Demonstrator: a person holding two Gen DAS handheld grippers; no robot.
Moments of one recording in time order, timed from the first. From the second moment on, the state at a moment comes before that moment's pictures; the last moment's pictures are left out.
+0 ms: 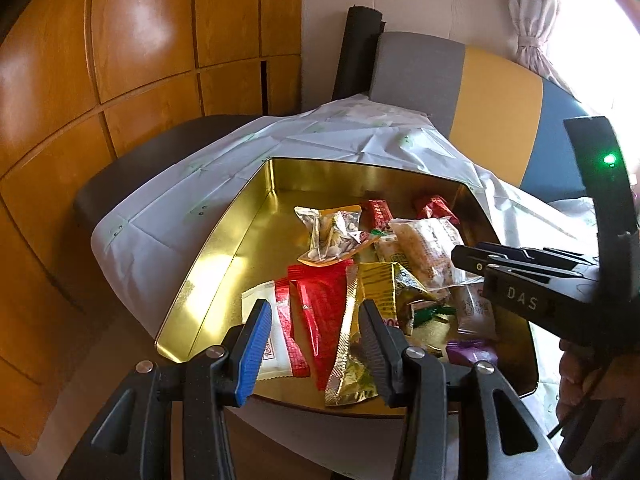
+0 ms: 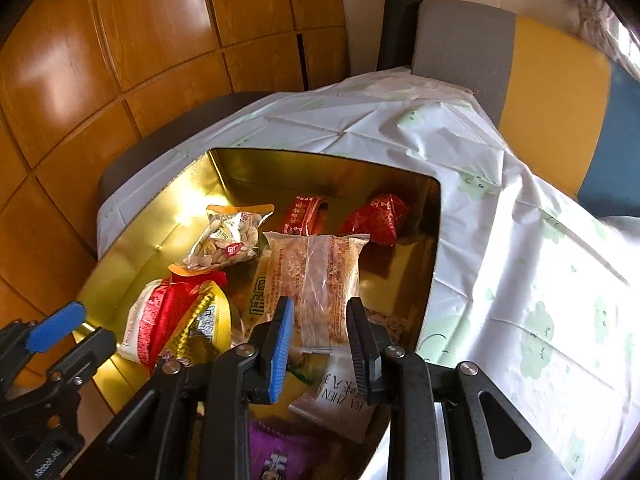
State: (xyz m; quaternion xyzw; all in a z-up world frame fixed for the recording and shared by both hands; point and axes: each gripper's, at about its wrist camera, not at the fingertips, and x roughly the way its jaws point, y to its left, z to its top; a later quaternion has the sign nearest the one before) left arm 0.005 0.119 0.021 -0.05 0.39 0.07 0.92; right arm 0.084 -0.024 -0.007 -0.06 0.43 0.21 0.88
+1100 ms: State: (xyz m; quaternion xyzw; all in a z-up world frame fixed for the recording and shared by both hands) left arm 0.001 0.116 0.025 -0.05 0.39 0.08 0.92; right arm 0.038 -0.031 0.004 -0.07 0.40 0.17 0.90
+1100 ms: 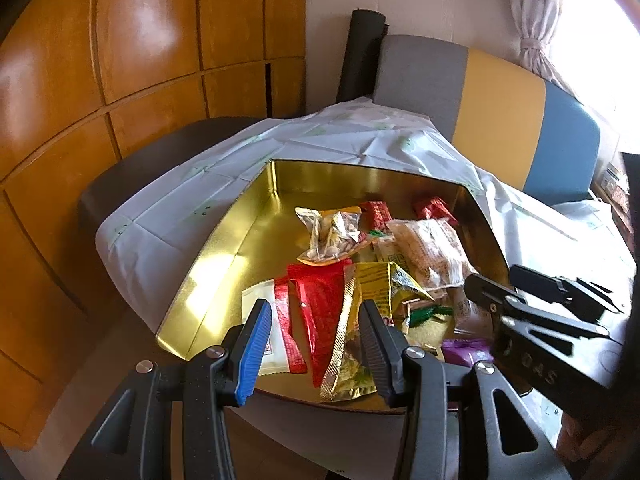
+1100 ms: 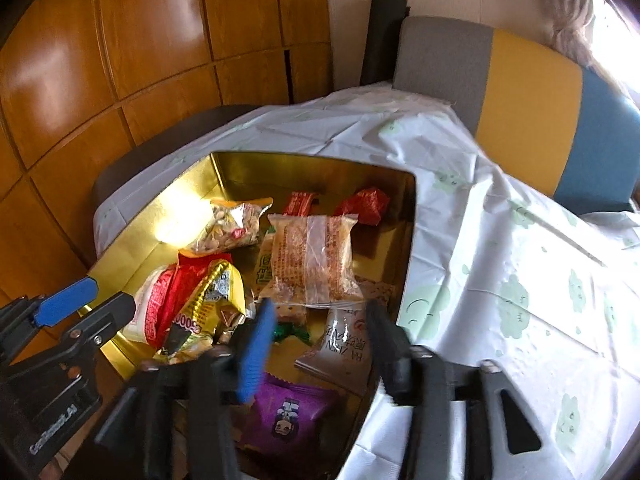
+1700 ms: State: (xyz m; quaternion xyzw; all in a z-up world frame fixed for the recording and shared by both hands) left arm -0.024 0.093 0.050 -0.03 0.33 0.09 0.94; right arm -0.012 -0.070 0.023 -0.04 0.35 0.11 0.93
